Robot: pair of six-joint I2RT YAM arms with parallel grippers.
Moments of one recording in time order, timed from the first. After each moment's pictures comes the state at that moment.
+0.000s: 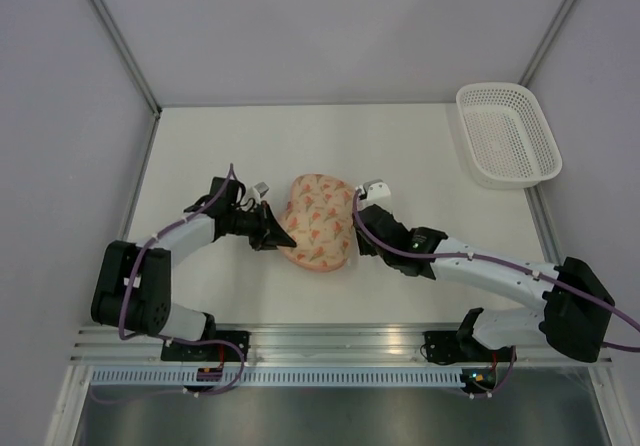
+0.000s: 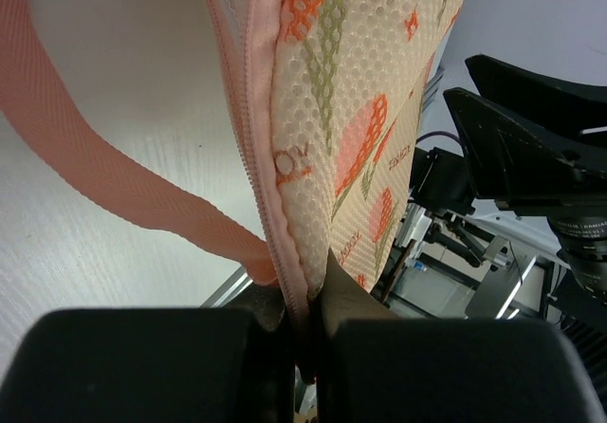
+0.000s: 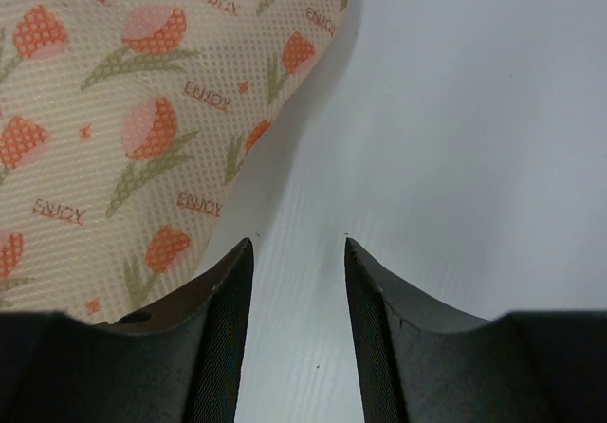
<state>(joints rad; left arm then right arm) -0.21 1.43 0.70 -0.31 0.89 -0.64 0.95 1.28 0.81 -0.34 0.49 0.48</state>
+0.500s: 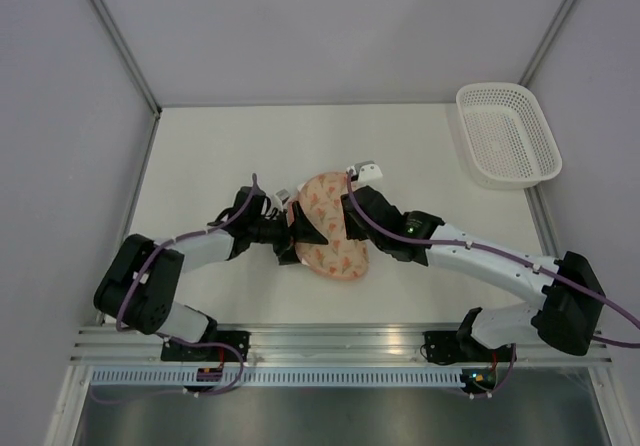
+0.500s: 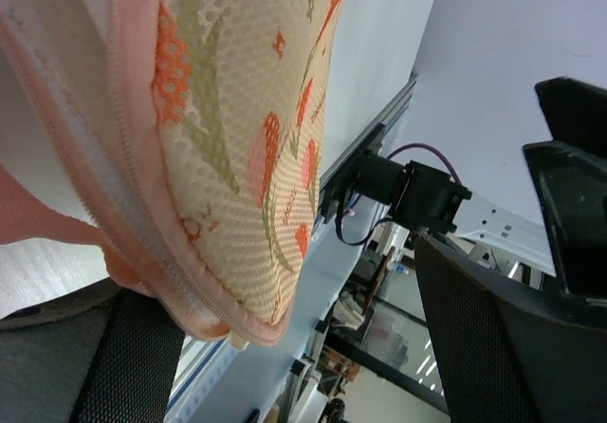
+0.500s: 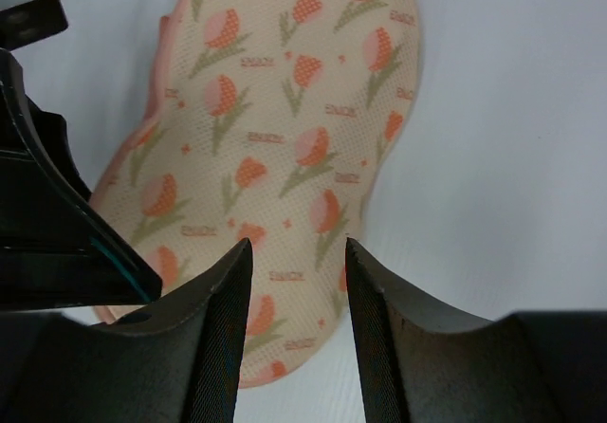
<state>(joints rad) -0.40 1.47 0.57 0.11 0.81 -0.96 0.95 1.33 0.99 -0.41 0.47 0.49</state>
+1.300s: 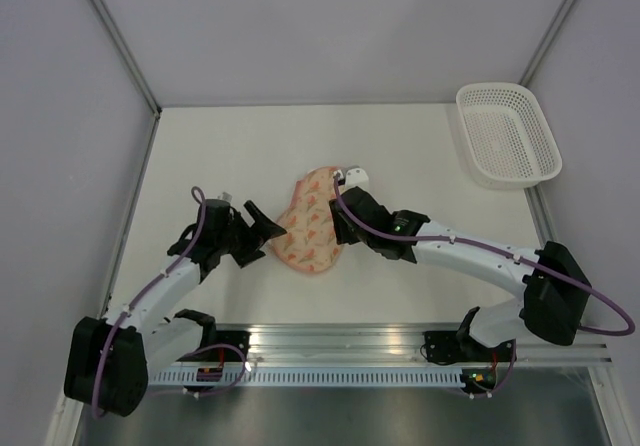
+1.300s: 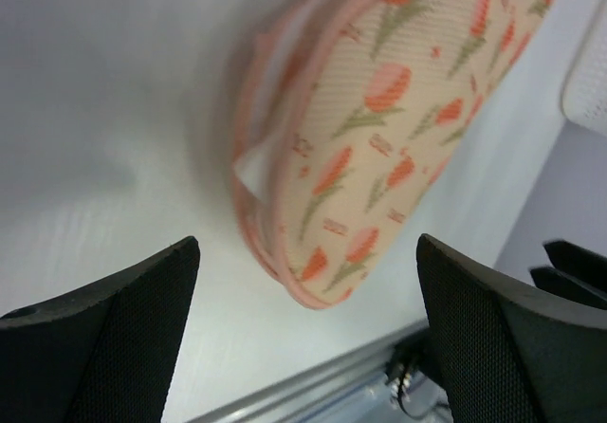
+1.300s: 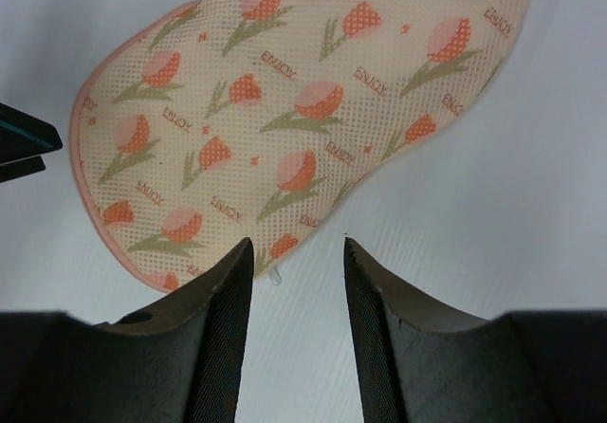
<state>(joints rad) -0.27 1.03 0.48 -0.23 0.31 -0.97 0.96 1.42 1.02 -0.36 0.36 0.49</state>
